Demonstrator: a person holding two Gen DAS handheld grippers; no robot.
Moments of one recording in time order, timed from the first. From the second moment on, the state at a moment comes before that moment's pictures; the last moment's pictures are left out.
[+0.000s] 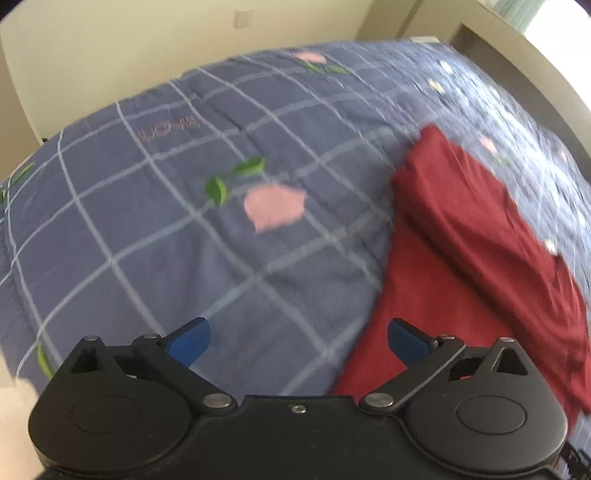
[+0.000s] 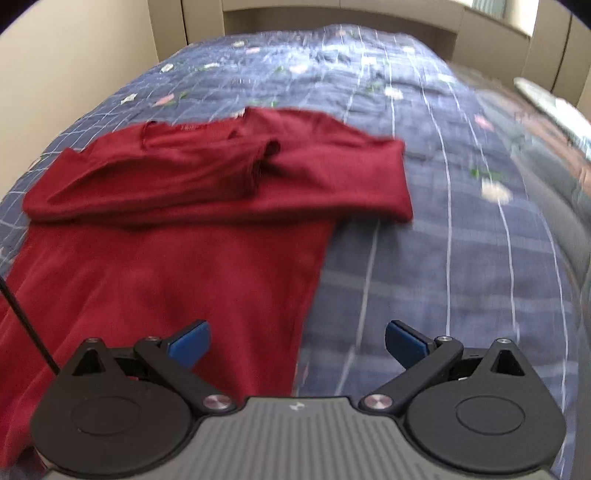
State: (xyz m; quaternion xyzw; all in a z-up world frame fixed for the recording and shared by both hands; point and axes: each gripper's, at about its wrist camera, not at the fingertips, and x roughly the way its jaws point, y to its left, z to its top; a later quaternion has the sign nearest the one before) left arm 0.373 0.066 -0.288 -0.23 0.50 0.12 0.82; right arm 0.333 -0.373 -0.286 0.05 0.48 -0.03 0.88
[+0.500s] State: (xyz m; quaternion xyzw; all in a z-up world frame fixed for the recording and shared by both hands) left arm 0.305 0.049 -0.299 -0.19 0.55 0.04 0.81; right arm 0.249 -0.365 -0.289 0.14 0.49 -0.05 0.86
